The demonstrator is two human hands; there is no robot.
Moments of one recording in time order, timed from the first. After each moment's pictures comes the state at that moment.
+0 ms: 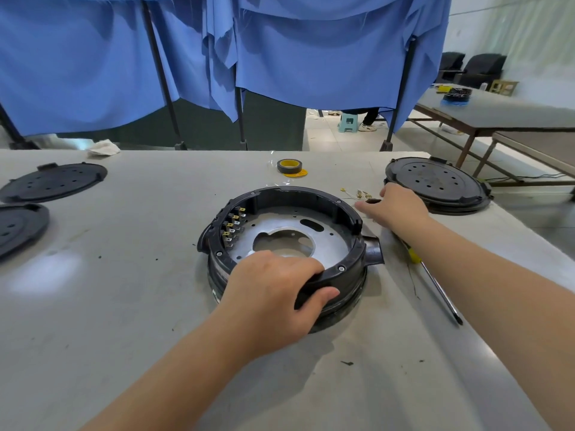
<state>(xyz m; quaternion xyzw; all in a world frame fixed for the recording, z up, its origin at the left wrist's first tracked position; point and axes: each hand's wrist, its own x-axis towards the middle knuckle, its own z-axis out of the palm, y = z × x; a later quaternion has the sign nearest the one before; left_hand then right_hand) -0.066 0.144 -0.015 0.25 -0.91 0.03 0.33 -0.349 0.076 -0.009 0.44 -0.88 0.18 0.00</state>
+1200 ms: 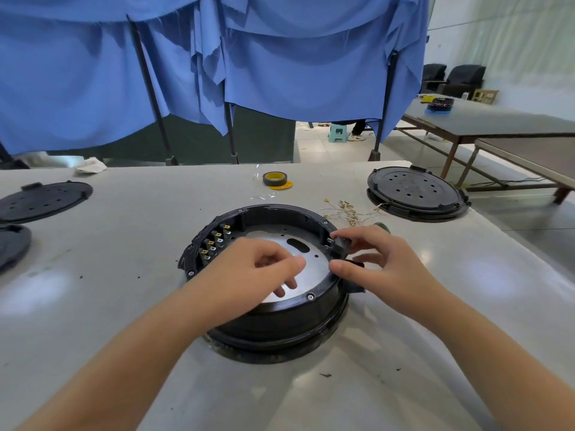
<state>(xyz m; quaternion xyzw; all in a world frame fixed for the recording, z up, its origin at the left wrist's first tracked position) -0.070 0.131 0.032 0.37 -0.80 -0.43 0.20 -0.282 0.203 -0.001 0.59 -0.62 0.48 -0.21</state>
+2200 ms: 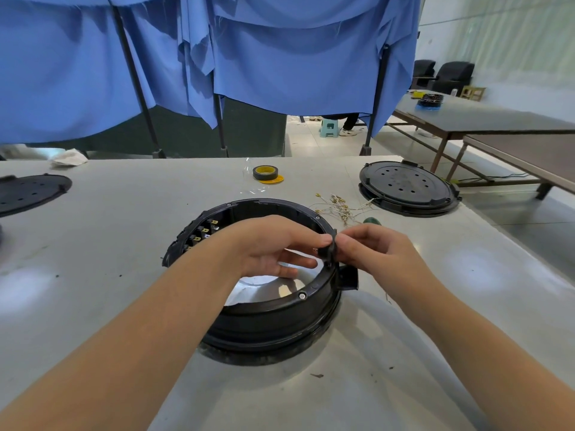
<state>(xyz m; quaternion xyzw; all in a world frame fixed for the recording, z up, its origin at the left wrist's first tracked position) -0.130 0.084 0.033 0.35 -0.65 -0.67 0.04 -0.283 0.201 -0.002 0.46 -0.60 0.57 -0.32</state>
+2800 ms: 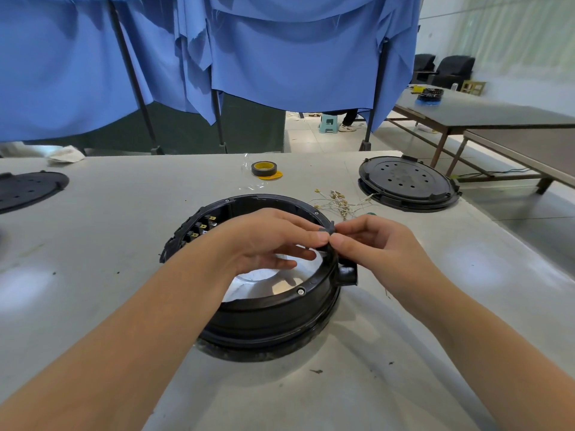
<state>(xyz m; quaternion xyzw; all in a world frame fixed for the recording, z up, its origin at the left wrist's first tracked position) -0.124 0.087 0.036 0.35 -0.68 -0.64 0.08 -0.280 0.202 0.003 0.47 -0.59 0.58 -0.33</state>
